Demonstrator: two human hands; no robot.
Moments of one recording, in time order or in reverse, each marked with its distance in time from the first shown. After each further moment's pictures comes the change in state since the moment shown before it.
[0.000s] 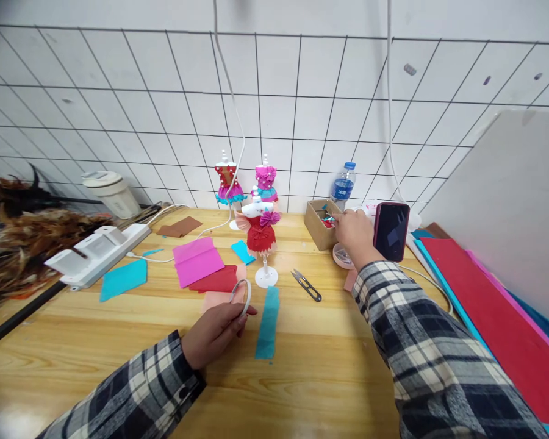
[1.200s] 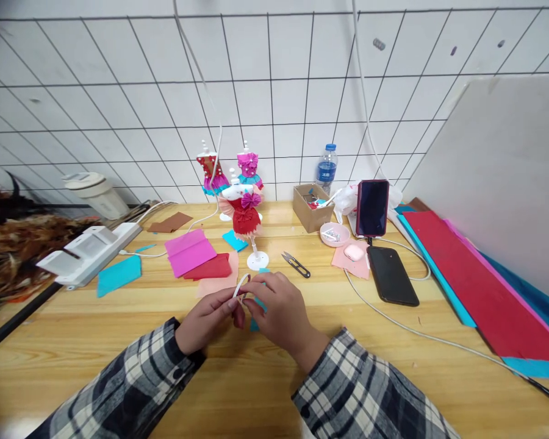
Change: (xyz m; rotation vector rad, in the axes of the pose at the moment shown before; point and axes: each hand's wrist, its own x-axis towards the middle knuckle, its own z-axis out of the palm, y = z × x) left_hand -0.002 0.024 0.009 -0.751 -0.066 -0.130; right_hand -0.194 -0.142 -0.034 0.920 0.187 -0.368
